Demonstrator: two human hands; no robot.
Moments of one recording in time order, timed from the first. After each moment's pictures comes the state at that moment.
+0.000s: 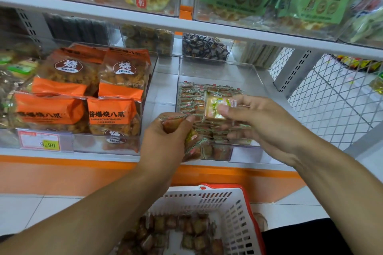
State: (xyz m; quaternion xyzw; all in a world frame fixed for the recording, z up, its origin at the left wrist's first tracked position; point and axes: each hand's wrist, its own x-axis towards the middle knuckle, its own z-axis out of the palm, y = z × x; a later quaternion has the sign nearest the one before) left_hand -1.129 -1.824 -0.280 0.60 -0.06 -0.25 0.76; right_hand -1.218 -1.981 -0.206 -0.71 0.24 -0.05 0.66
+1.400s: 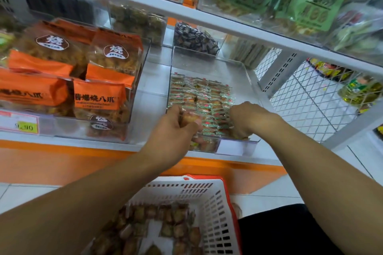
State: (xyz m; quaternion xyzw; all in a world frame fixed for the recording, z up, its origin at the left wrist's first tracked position) left_hand -1.130 -1.834 -0.281 0.69 -0.23 -0.28 0.63; right_hand -1.175 -2.043 -0.248 -0.92 0.23 0.25 -0.17
